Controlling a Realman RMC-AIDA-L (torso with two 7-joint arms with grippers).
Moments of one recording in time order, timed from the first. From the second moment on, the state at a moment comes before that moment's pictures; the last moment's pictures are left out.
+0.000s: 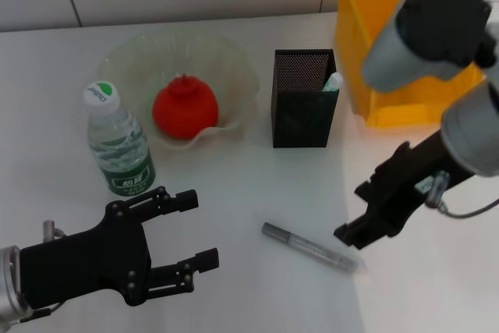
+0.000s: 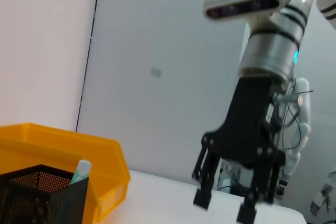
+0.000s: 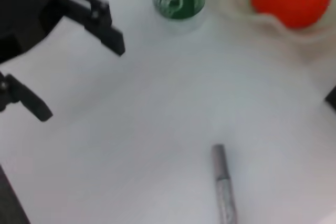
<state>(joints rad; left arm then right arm) -0.31 -2.06 1.14 0.50 1.50 1.71 -1.00 0.46 2.09 -1.52 -1.84 -2.49 -1.87 2.73</state>
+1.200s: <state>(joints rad) -0.35 -2.05 1.14 0.50 1.50 1.70 -1.01 0.52 2.09 -1.74 -1.55 -2.59 -1.62 2.74</state>
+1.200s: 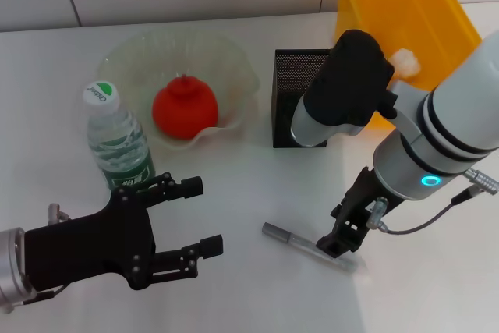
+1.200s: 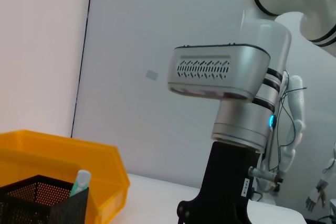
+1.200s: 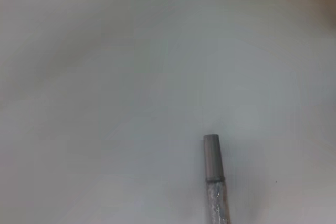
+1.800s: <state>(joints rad) -0.36 -2.05 1.14 0.50 1.50 1.70 -1.02 0.54 2.09 -1.80 -1.51 -2.59 -1.59 2.76</state>
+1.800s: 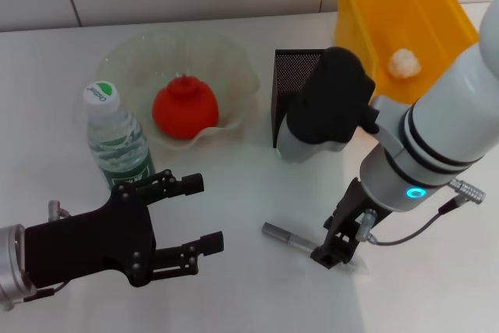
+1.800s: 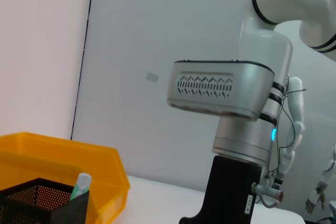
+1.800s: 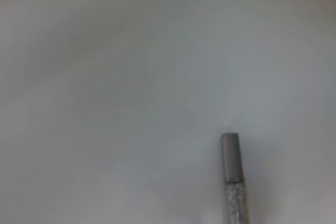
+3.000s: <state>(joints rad) -0.35 -2.05 1.15 0.50 1.50 1.73 -1.01 0.57 2.09 -1.88 -1.46 -2.60 -1.56 2.82</state>
